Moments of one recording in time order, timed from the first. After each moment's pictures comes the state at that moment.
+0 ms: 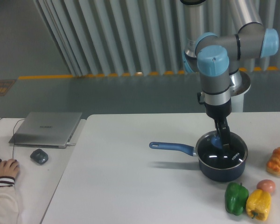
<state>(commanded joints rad) 2.25 -1.78 -1.58 -1.32 1.68 1.51</state>
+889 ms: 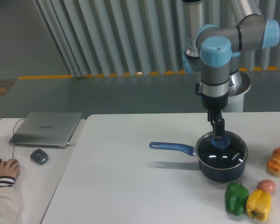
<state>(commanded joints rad) 2.26 -1.70 -1.55 -1.44 1.50 1.50</state>
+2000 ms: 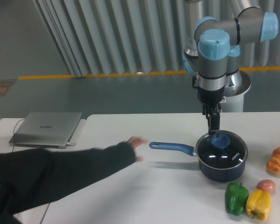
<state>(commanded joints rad) 2.26 -1.70 -1.56 -1.43 1.48 1.45</state>
